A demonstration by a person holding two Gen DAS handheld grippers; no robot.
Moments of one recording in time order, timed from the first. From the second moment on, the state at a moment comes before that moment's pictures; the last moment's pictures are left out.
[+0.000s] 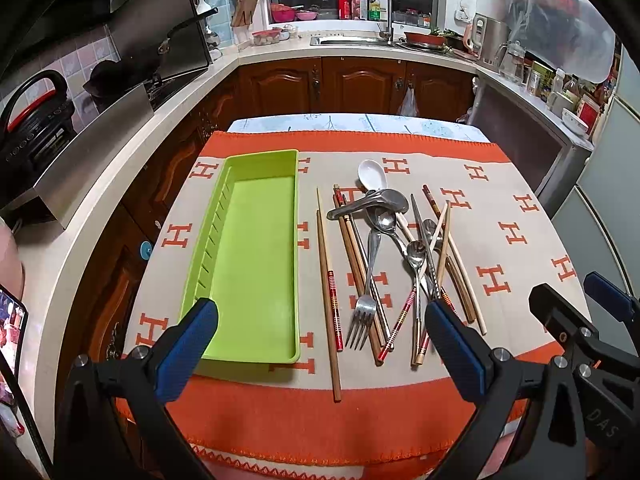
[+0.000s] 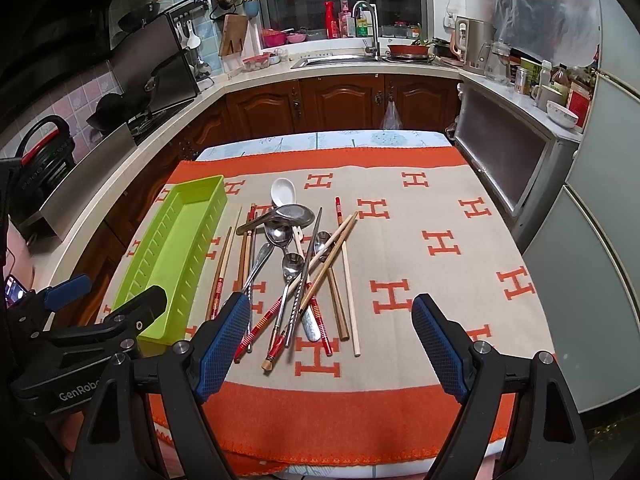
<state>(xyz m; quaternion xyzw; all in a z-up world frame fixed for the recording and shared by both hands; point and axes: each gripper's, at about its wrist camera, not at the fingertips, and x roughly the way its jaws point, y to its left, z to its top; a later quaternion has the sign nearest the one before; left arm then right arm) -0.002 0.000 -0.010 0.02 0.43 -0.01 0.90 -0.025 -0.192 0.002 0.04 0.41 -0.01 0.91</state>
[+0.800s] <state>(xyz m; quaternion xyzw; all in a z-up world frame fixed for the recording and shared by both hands) -0.010 0.000 0.002 0.02 0.42 -0.01 0.91 -0.036 -0.194 0.017 0.04 0.39 -0.02 0.92</state>
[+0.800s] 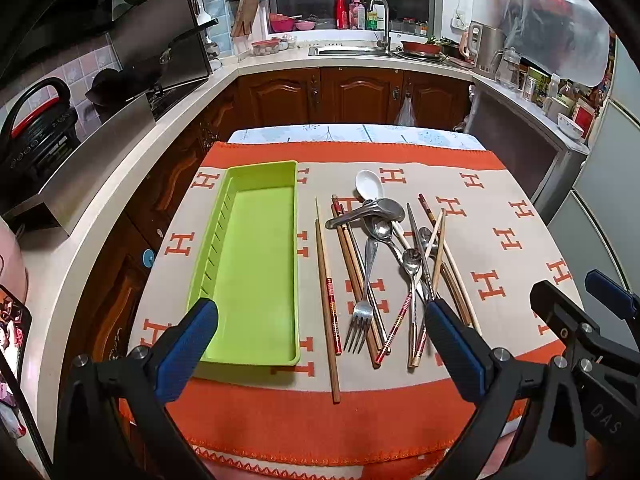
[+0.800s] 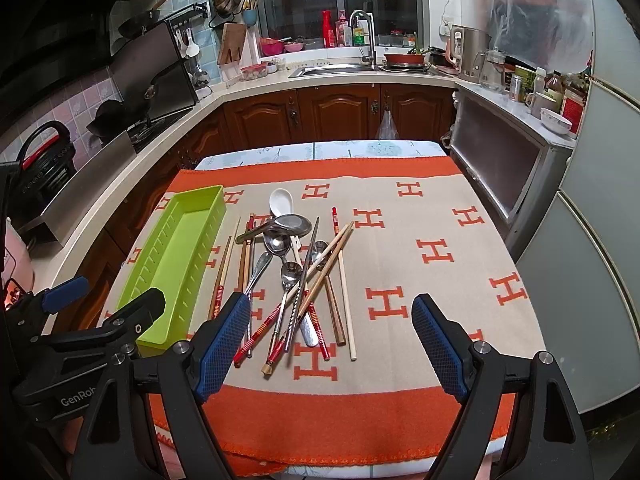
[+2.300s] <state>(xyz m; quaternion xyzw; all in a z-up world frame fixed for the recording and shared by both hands) 0.048 -0.015 -0.014 0.03 0.50 -0.07 0.86 -0.002 -0.224 -0.009 0.10 0.46 -0.01 0.88</state>
